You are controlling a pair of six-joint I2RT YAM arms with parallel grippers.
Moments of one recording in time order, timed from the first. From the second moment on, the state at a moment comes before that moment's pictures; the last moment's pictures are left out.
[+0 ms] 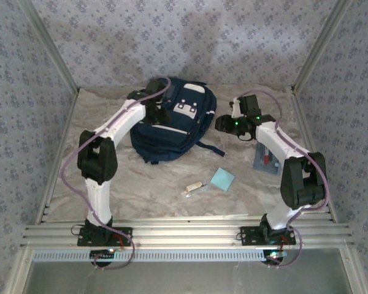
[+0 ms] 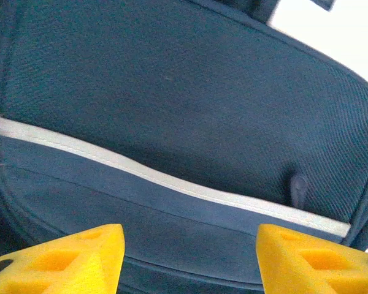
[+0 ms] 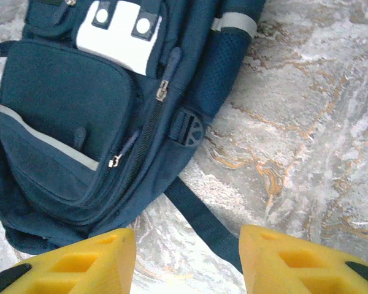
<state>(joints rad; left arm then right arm) -0.48 2.04 1.84 -0.95 -0.07 -0.47 0.24 1.63 1.21 -0.45 -0.34 0.37</state>
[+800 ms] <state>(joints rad) -0.72 2.47 2.29 -1.13 -0.33 -0.25 0.24 1.66 1.21 -0.45 -0.38 0.40</state>
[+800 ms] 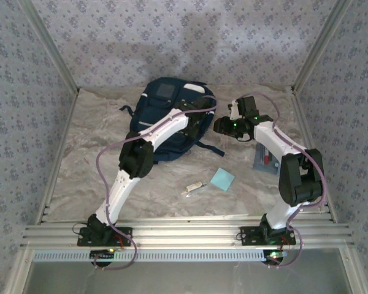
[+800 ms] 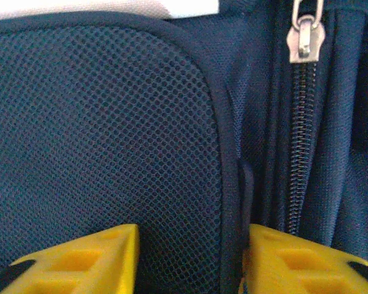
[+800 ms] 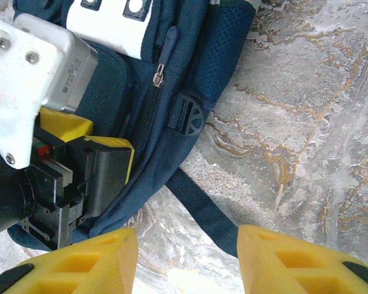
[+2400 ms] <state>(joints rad) -0.67 2.15 1.76 -0.74 0.24 -0.54 0.41 2.13 1.68 -0.57 -0.01 0.46</state>
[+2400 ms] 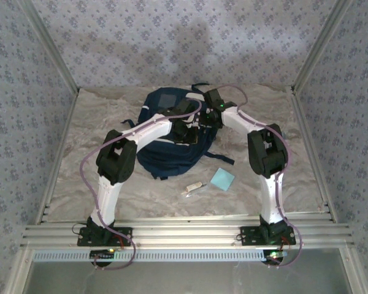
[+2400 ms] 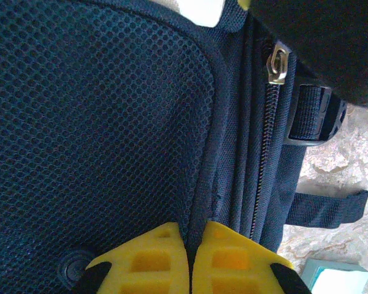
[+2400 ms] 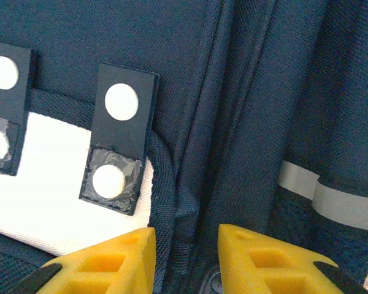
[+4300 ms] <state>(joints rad) -0.66 2.19 1.85 -0.77 0.33 -0.62 0.36 1.78 1.17 -0.26 -0.20 0.44</state>
